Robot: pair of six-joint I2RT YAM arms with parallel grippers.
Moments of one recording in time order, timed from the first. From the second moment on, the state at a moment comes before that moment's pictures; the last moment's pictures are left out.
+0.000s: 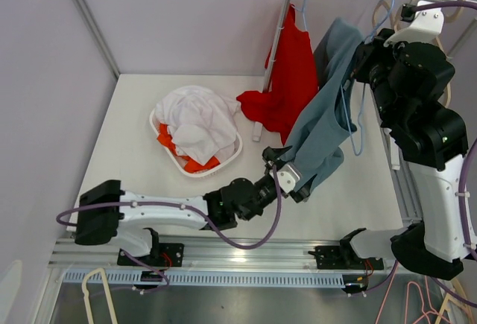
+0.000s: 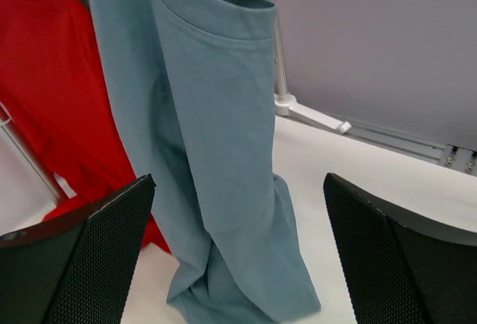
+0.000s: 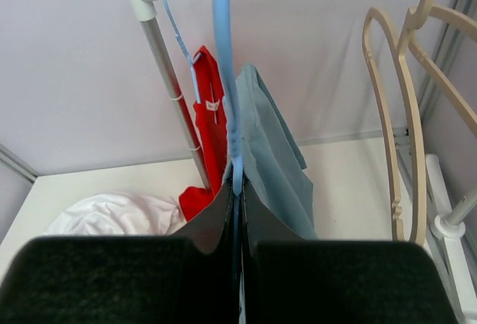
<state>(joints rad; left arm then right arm) -1.40 1.42 0.93 0.63 -0.49 0.26 0.52 1.30 2.11 -0.80 0.54 0.20</state>
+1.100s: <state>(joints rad) -1.31 1.94 1.32 0.86 -0.68 0.50 0.55 1.32 2.23 -0.95 0.45 0.25</state>
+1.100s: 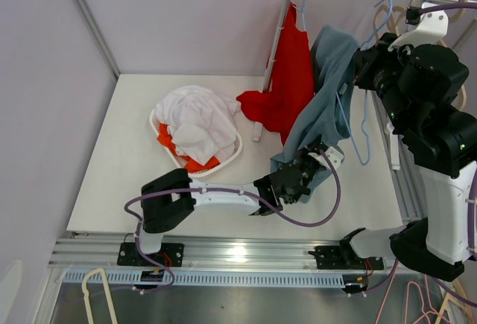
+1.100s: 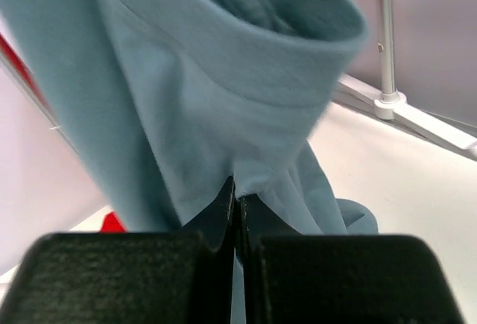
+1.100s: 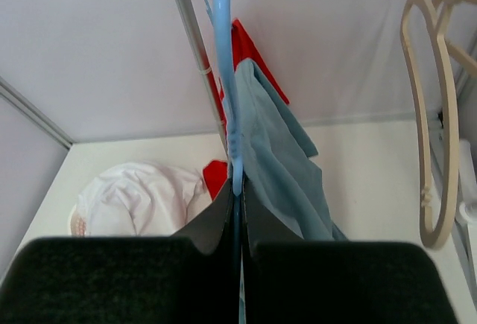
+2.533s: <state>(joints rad) -1.14 1.47 1.61 -0.22 -0.45 0.02 0.51 1.36 2.11 -0.85 0.53 0.19</state>
